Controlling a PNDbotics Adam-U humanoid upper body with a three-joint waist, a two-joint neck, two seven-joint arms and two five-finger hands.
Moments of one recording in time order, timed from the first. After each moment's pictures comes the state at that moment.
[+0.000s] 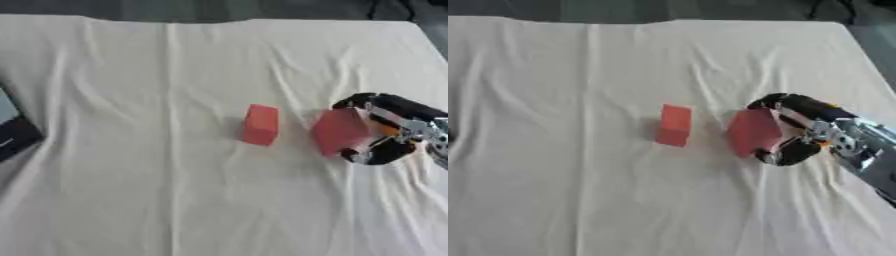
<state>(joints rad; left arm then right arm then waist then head) -0.39 0.52 -0.24 -1.93 0.30 0.08 0.15 0.15 -1.07 -0.10 -1.99 0.32 0.24 0.23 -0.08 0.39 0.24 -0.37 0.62</state>
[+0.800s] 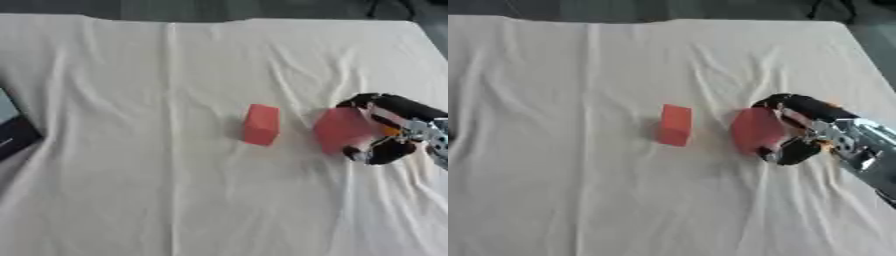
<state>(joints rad) -0.39 0.52 -0.25 -1.93 0.30 0.08 0.15 0.15 -1.07 -0.10 -1.99 0.35 0.29 0.24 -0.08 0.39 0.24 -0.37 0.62</state>
